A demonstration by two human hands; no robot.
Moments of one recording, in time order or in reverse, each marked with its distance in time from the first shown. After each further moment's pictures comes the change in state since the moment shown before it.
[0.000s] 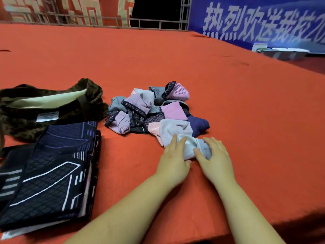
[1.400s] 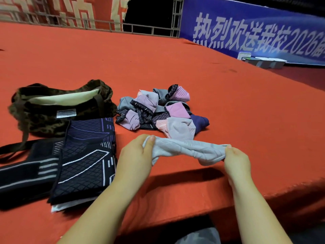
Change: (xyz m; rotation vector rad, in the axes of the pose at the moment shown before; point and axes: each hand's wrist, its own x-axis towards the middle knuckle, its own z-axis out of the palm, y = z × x) left_hand -0.109 -0.025 -0.122 -0.306 0.441 -0.074; right_hand -0.062 -0.062 -0.051 0.519 0.206 0.446
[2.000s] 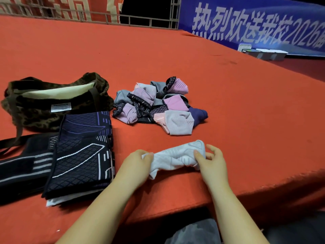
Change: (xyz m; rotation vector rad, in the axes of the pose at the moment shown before) left_hand -0.010 -0.033 0.024 0.075 -0.336 -0.359; right_hand -0.024 0.039 0.029 0.010 -0.111 -0.024
